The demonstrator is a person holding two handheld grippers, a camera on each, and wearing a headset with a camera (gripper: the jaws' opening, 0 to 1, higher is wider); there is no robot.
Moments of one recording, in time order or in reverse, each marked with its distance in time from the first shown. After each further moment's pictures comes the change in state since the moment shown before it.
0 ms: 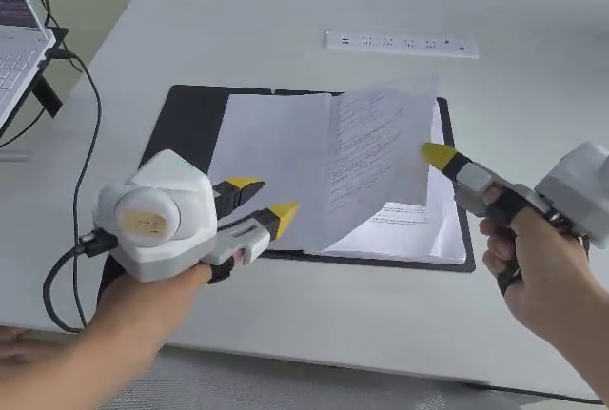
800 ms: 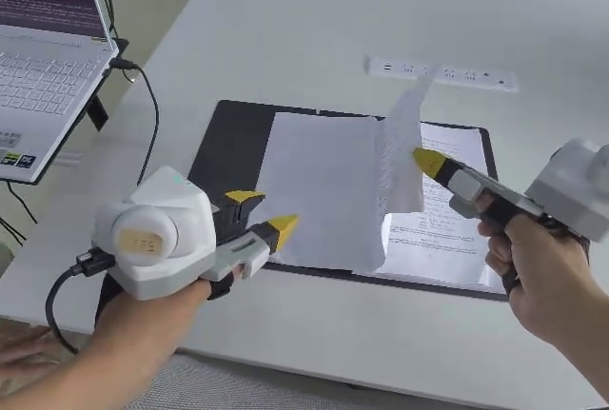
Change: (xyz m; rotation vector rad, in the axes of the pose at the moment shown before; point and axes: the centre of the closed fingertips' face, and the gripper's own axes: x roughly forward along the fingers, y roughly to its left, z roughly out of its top) left arm -0.042 0.056 -0.006 -0.038 -0.045 0.032; right arm 0.052 0.065 -0.032 -0.205 0.087 0.080
